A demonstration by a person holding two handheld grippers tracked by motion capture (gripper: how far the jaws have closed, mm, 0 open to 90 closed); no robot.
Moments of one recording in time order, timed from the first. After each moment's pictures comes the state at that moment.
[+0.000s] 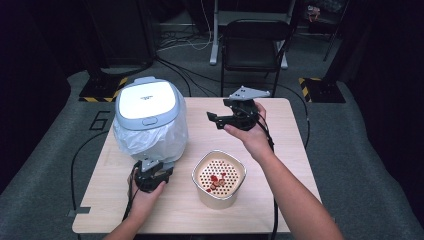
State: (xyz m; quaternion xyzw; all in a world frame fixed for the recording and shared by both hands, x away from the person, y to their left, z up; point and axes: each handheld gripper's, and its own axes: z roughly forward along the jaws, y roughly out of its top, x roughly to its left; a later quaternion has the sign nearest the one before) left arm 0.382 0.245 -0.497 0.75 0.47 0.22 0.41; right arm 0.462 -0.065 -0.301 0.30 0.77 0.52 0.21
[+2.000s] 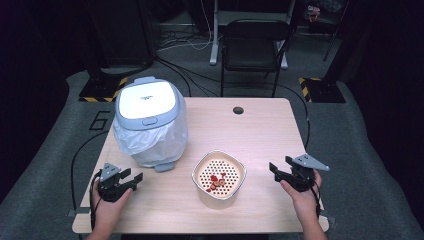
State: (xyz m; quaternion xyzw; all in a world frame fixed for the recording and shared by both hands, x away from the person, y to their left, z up) left arm 0.347 0.336 -0.493 0.71 0.52 0.23 0.42; right arm 0.369 -0.231 -0.463 0.49 0.70 0.44 0.26
